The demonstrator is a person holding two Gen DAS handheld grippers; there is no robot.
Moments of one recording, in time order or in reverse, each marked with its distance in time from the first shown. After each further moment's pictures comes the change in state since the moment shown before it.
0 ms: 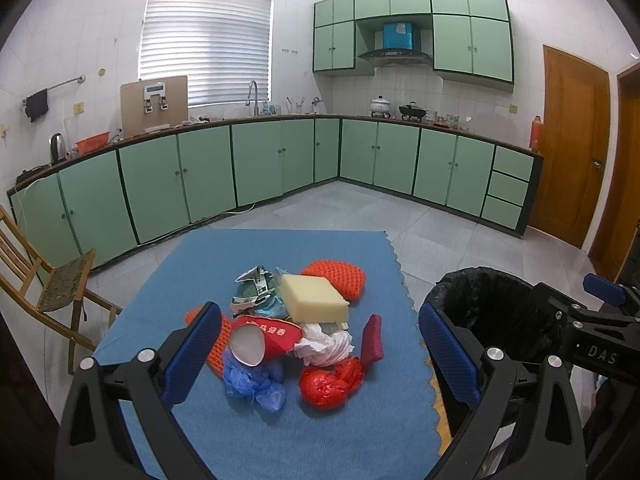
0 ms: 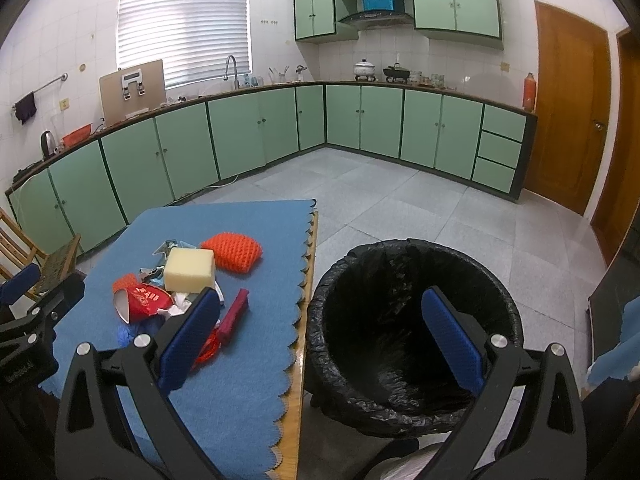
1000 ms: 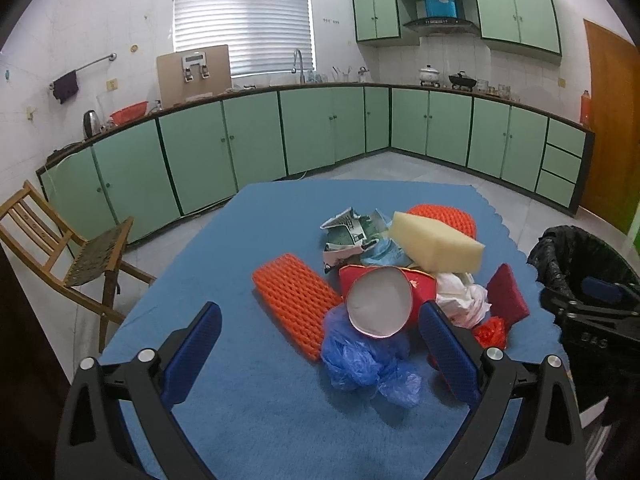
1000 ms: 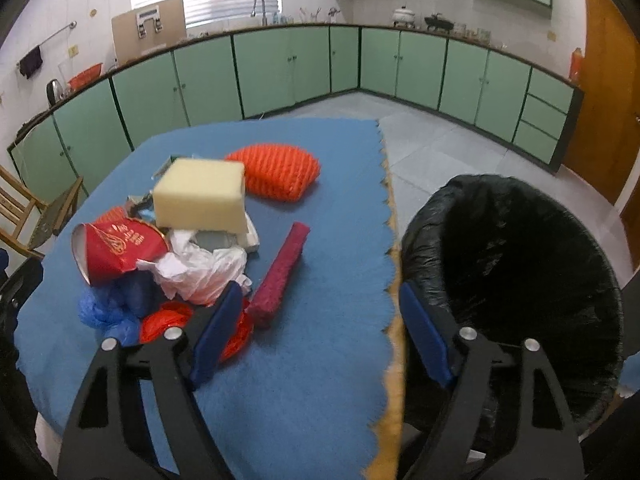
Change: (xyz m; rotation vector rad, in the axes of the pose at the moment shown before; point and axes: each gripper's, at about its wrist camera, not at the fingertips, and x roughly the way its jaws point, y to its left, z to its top) left arm 0.090 0.095 -0.062 -0.002 0.097 0.173; right arm 0.156 0.088 -0.059 -0.068 0.207 0.081
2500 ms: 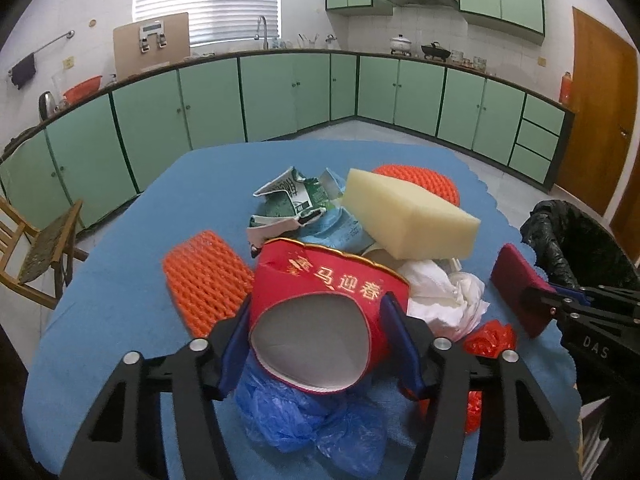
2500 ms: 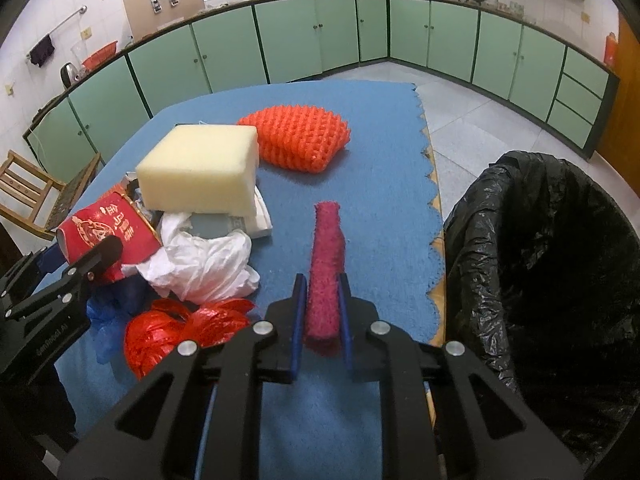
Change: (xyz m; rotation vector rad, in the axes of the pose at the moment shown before) left arm 0.074 -0.036 -0.002 0.014 0.108 -0.131; right arm 0.040 -0.004 0.007 -0.031 0.110 0.107
